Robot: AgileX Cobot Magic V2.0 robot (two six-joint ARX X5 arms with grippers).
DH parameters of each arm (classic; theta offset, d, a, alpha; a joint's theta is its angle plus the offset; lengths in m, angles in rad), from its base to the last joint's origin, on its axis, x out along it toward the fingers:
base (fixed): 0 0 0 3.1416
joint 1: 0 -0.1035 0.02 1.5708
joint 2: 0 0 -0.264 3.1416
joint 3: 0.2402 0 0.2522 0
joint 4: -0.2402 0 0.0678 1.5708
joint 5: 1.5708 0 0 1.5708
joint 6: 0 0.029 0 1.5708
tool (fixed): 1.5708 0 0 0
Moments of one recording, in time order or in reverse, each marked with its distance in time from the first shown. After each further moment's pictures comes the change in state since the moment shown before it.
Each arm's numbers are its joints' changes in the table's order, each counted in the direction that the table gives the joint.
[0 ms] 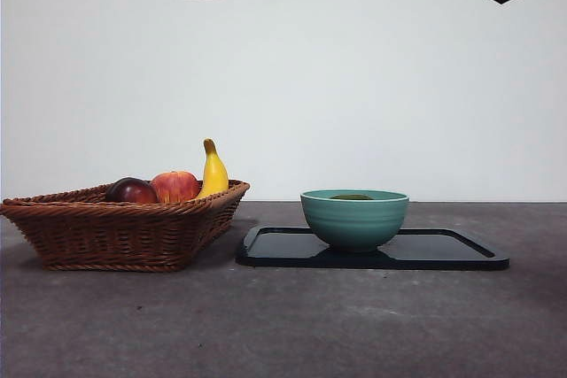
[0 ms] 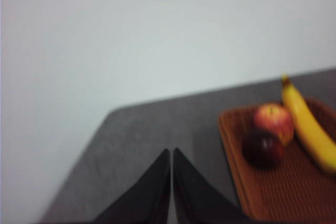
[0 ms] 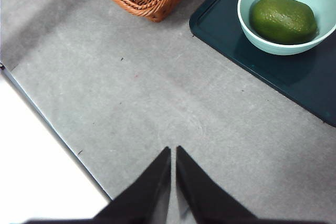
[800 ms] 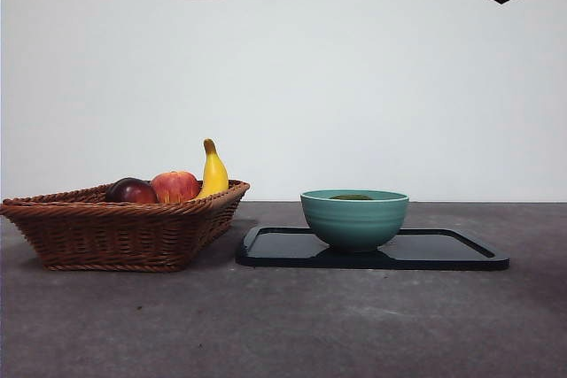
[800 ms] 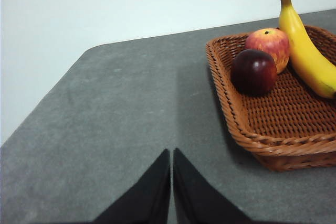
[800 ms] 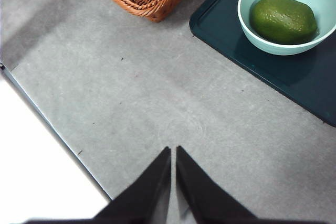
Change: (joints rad) left arm 0.000 -0.123 -0.251 -0.016 0.000 -0.057; right arm 0.000 0.000 0.000 0.000 0.000 0.000
